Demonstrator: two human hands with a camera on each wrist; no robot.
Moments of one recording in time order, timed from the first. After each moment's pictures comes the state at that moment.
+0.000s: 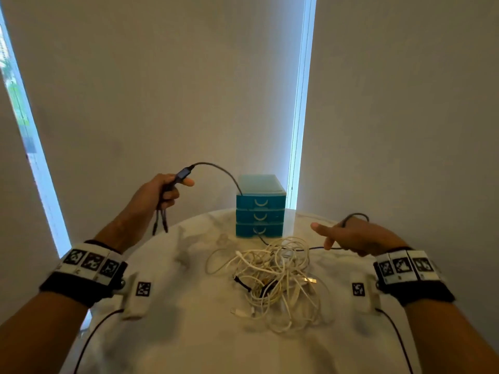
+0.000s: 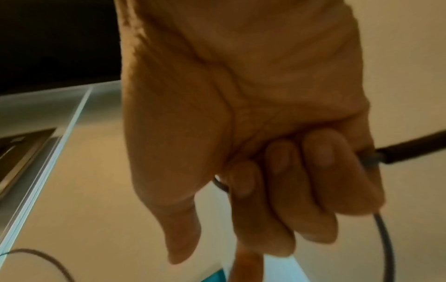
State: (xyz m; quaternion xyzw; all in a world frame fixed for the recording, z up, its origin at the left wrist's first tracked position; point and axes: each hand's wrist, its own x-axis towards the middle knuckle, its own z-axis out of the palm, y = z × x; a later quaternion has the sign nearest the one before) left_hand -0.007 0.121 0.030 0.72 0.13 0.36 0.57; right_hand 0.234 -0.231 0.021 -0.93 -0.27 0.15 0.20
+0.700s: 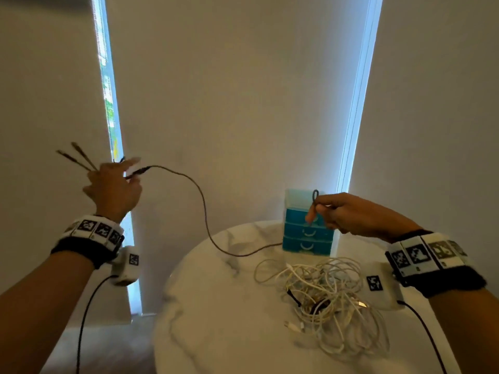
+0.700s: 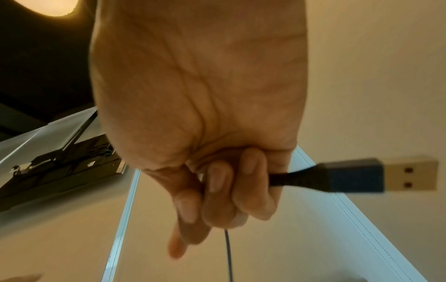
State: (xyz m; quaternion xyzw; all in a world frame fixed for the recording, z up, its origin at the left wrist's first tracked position) left_hand -0.153 0.239 0.052 0.72 0.51 0.47 0.05; right_hand 0.166 -0.144 0.094 -0.79 -0.54 0.13 0.27
